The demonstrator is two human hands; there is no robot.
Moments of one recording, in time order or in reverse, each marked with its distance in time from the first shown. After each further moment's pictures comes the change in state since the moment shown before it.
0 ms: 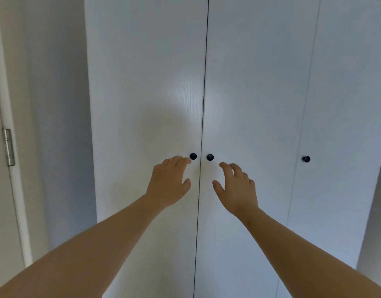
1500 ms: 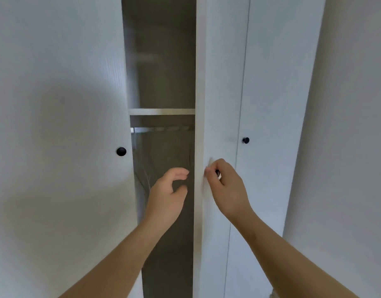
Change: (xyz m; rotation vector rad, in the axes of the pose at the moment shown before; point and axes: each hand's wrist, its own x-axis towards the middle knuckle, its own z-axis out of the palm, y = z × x) left_hand 0.041 0.095 0.111 -1.014 -0.094 -0.160; right_hand 0.014 0.094 0.005 0.457 0.293 0.164
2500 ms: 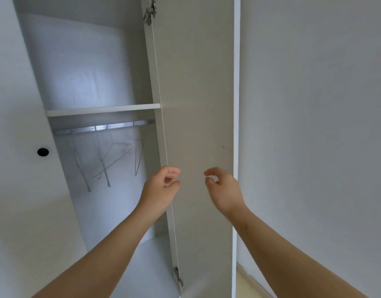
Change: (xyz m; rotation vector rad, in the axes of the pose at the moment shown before) left_hand -0.069 0.105 0.157 -0.035 -0.184 -0.039; right_hand -0.078 0.080 -0.203 -0.023 -0.012 0.380
